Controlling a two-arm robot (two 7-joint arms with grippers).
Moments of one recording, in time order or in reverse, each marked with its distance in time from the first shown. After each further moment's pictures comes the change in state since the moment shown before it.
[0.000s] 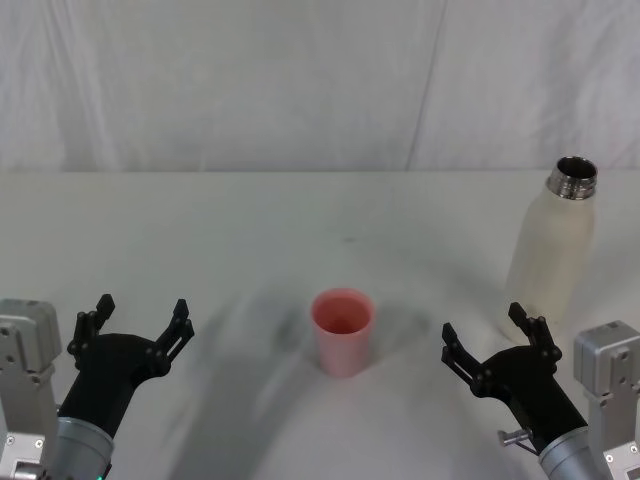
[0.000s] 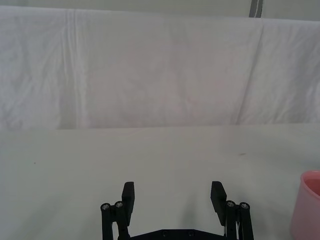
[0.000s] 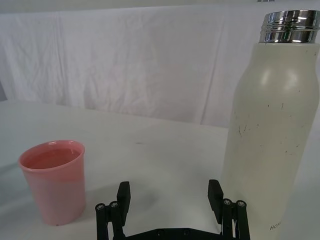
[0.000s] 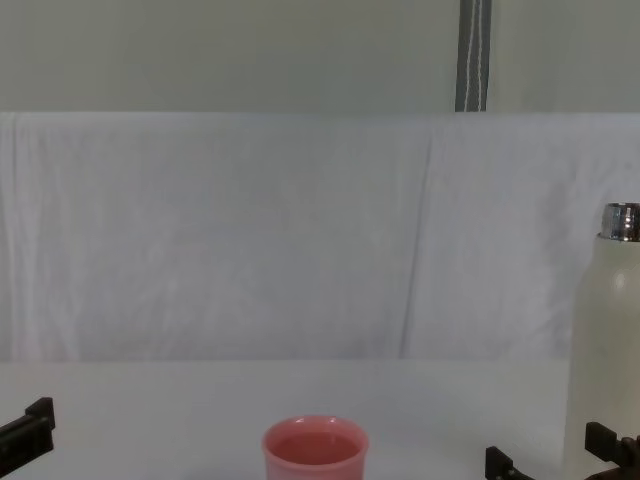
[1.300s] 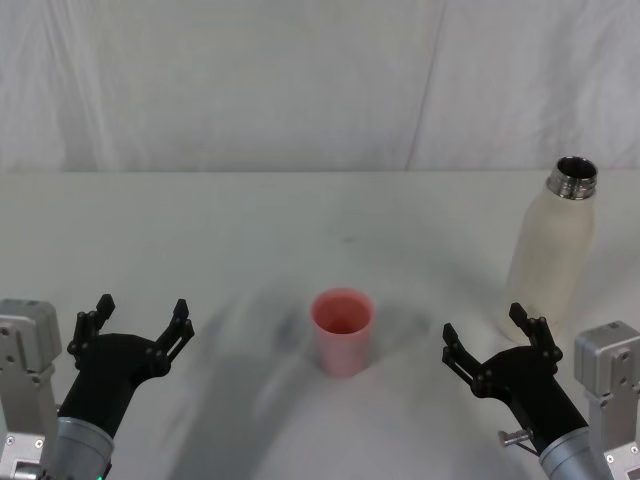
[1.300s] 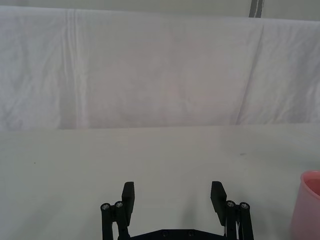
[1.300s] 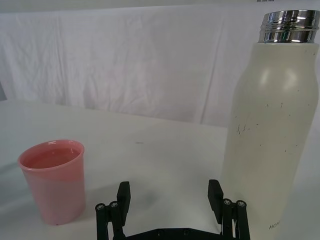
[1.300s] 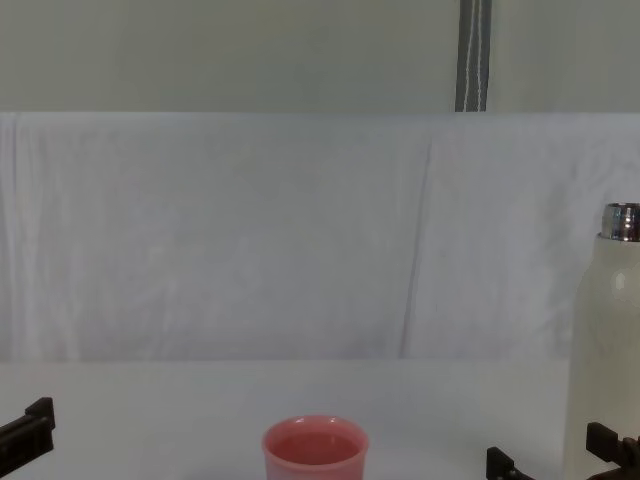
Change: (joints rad) left arm 0.000 0.000 0.000 0.000 0.000 0.000 0.000; right arm -0.001 0.000 0.001 -0.002 0.000 0.001 -0.001
